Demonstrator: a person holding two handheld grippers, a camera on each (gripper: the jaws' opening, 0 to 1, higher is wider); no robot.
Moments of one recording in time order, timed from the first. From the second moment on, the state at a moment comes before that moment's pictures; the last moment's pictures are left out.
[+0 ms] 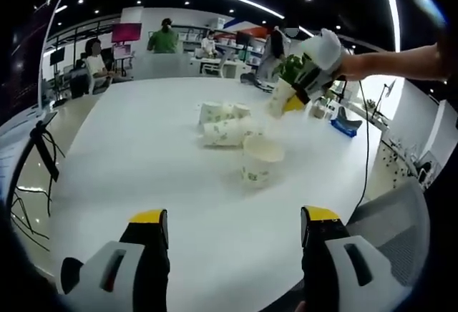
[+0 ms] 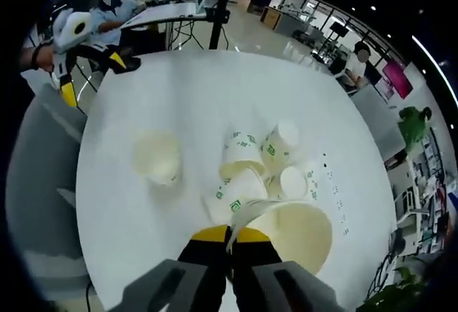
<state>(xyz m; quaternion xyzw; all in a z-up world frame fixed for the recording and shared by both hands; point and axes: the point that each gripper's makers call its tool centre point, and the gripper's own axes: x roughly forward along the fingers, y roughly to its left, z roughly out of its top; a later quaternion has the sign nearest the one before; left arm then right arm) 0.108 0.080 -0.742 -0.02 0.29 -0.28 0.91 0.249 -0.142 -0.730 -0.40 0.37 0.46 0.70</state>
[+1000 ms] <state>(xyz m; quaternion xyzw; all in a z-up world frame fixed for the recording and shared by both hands) 0.110 0.083 -0.748 -0.03 0.29 -0.28 0.92 0.185 -0.064 -0.716 -0.47 0.33 0.57 0.58</state>
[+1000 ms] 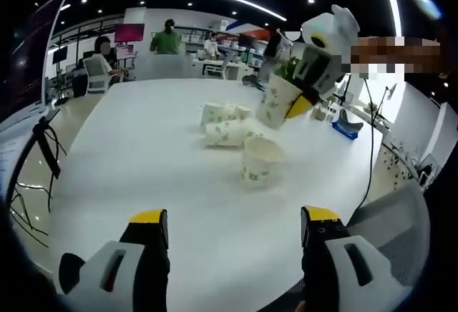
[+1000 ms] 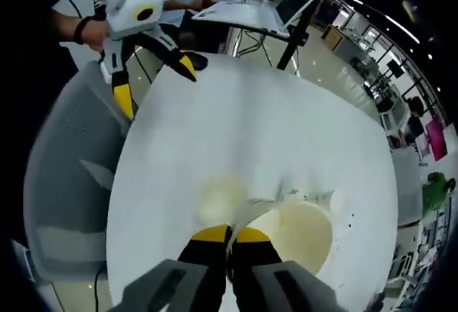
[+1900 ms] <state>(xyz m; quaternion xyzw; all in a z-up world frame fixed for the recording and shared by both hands) 0.103 0.084 -0.742 -0.03 0.29 -0.28 0.92 0.160 -0.047 -0.752 -0.49 0.35 0.61 0.52</state>
